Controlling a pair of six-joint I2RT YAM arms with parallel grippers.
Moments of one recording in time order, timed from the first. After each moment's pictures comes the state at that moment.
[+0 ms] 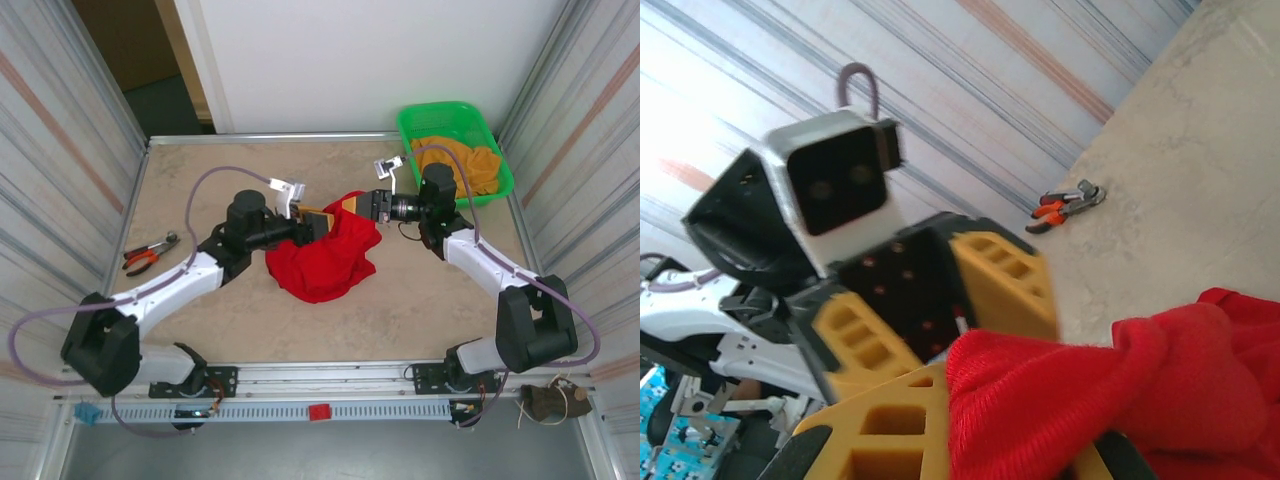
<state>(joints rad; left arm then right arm) -0.63 1.34 0.85 0.24 0.47 -0.48 0.32 1.40 0.89 0.39 -1.10 0.80</state>
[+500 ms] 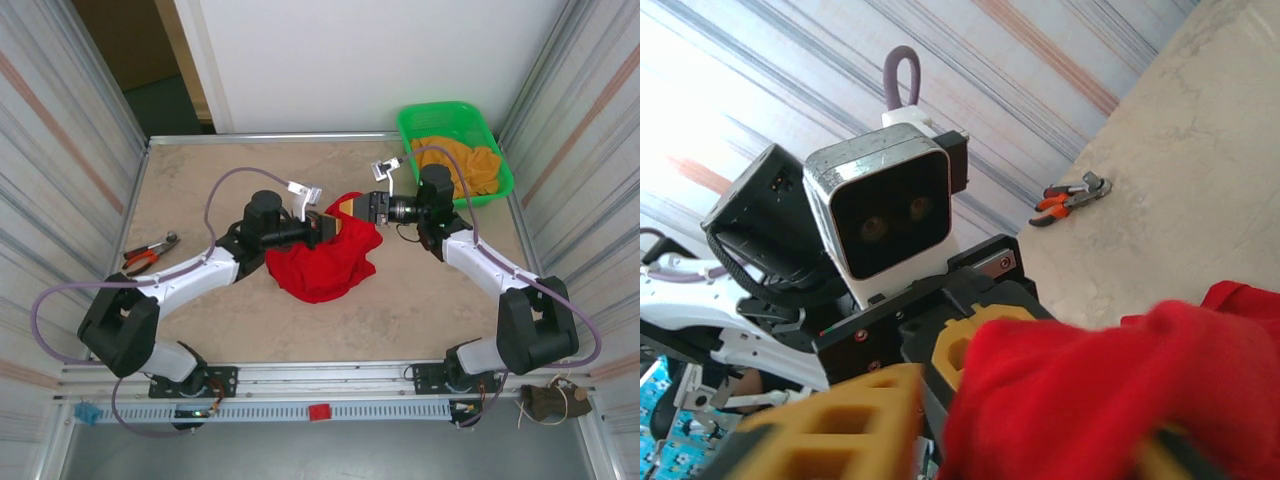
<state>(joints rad) -0.67 1.44 0.88 0.31 0.51 -0.50 0.33 1.39 0.88 0.38 -1.09 0.79</state>
